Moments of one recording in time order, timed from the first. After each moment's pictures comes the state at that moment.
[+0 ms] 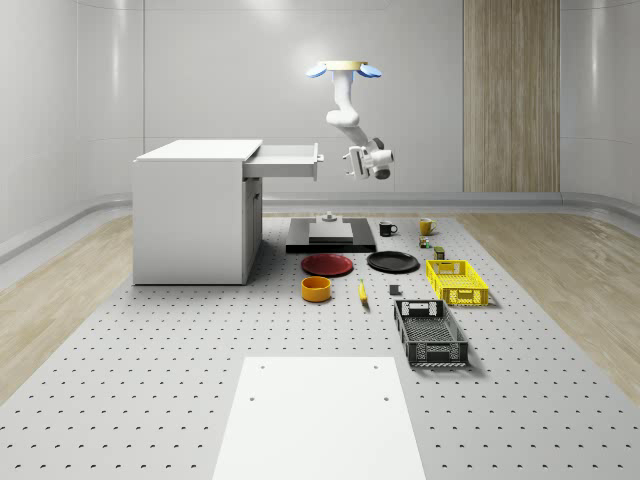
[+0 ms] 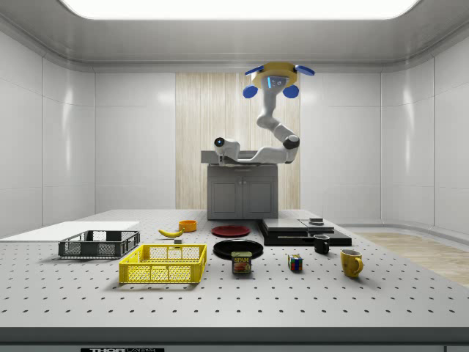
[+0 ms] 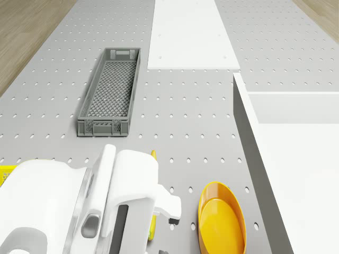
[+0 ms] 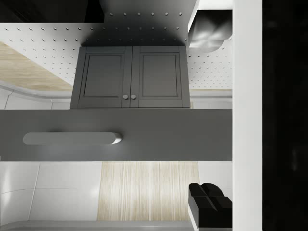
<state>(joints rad) 0.82 -0.93 -1.09 -2.45 1.21 1.65 0.50</state>
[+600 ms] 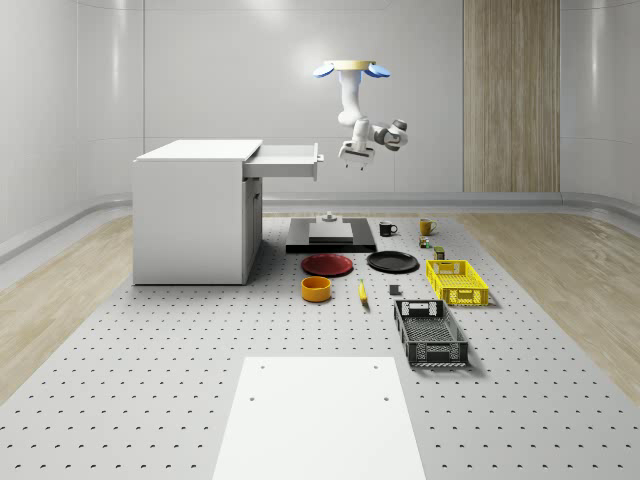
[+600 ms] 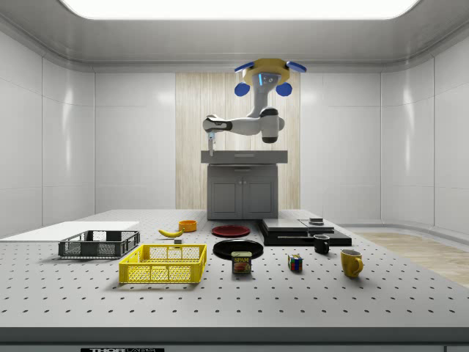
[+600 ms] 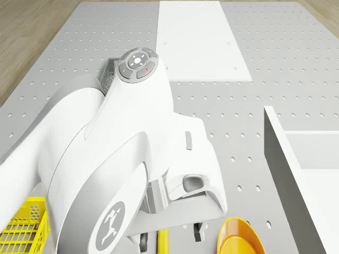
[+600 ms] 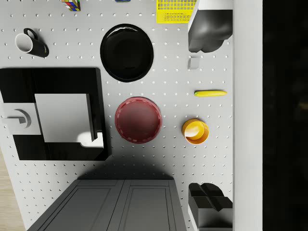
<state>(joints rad) 1.28 -1.29 -1.42 -2.67 1.72 1.49 -0.03</state>
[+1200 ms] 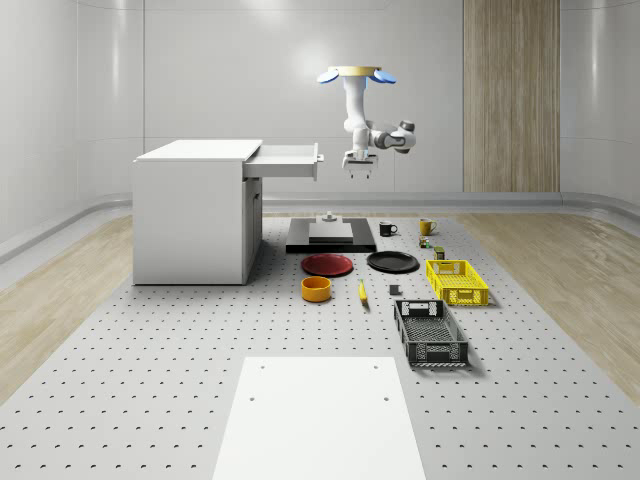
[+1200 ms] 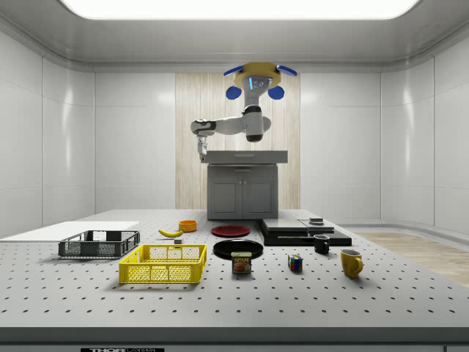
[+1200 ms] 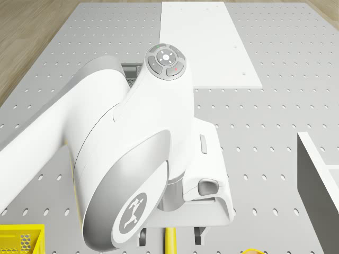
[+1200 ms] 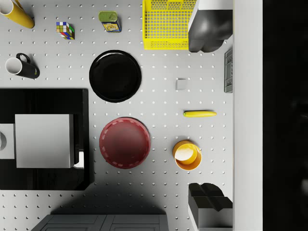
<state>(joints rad) 1.36 -1.40 -1.46 -2.68 1.74 1.48 -0.11</state>
